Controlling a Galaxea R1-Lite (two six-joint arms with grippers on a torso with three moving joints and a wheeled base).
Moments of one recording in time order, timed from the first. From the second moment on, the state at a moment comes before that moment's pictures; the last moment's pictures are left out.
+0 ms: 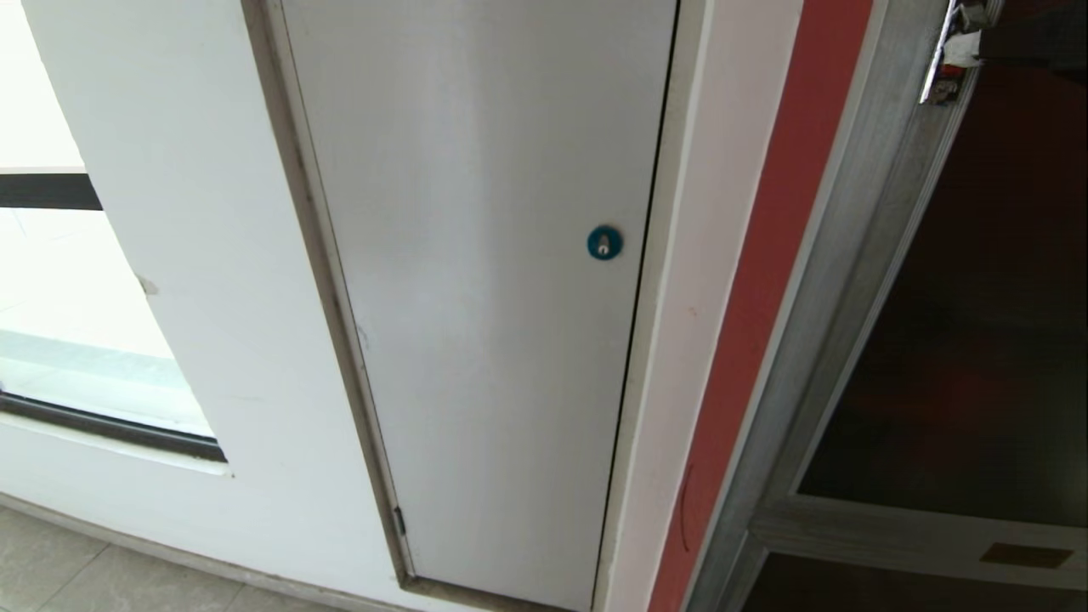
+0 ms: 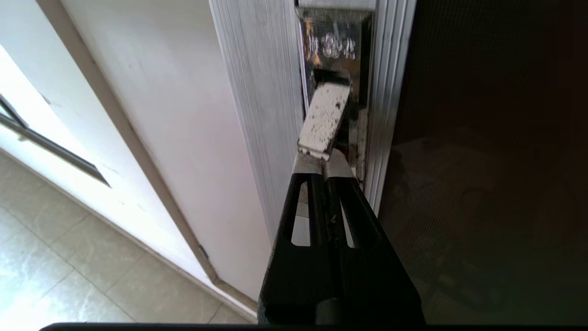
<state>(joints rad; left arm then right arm) 0.00 0.00 0.00 -0.02 -0.01 0.01 0.03 1.48 -1.77 0.37 0.25 0.10</state>
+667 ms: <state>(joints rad) 0.00 0.00 0.00 -0.02 -0.01 0.01 0.04 1.39 -1.75 0.37 0.25 0.09</state>
